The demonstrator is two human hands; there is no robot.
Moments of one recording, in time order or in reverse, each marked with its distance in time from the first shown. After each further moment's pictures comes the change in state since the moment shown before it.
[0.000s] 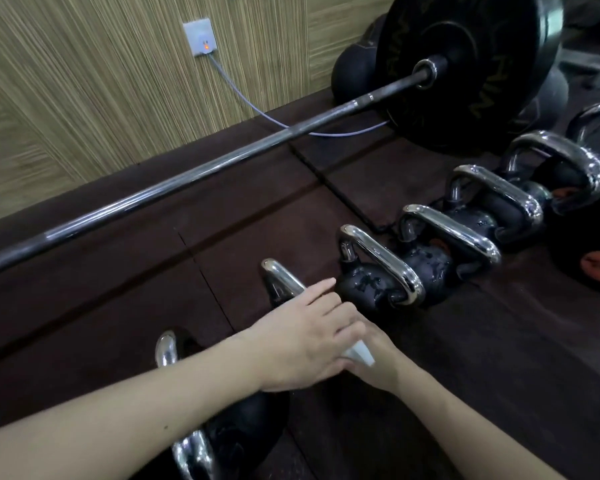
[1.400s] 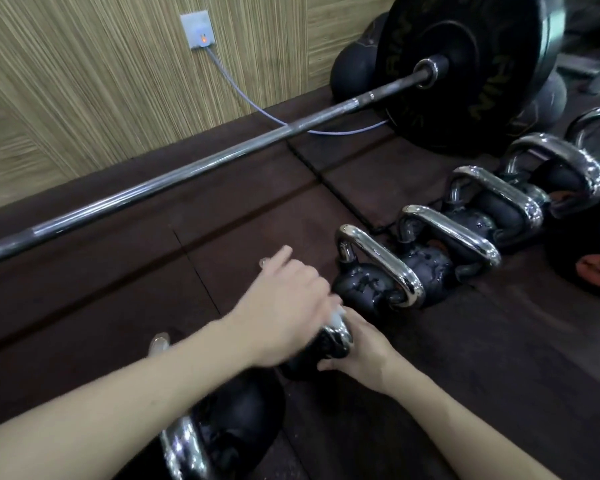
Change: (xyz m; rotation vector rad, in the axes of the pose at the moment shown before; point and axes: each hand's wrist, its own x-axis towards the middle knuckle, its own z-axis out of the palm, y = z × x) left_hand 0.000 -0.023 -0.015 -0.108 -0.019 -0.391; right_hand 0.003 0.005 0.000 -0.030 -0.009 0.115
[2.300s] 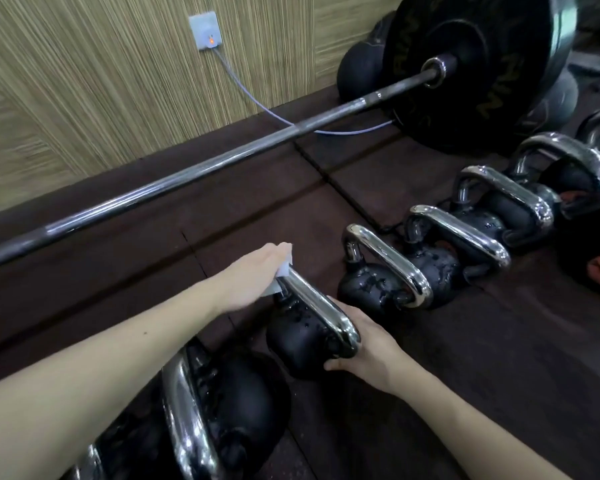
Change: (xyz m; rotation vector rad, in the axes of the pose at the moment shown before) left_hand 0.008 -0.071 0.002 -0.810 -0.150 -0.414; right_hand 0.005 0.010 0.002 -0.022 -0.024 -0.010
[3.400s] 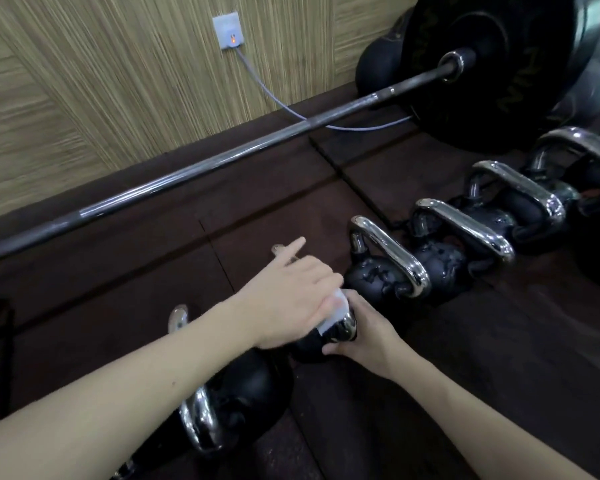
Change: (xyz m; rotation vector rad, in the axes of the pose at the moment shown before) left_hand -0.044 0.041 0.050 0.889 0.106 0.479; right_hand -0.003 -0.014 -0.004 -0.002 0.010 -0.034
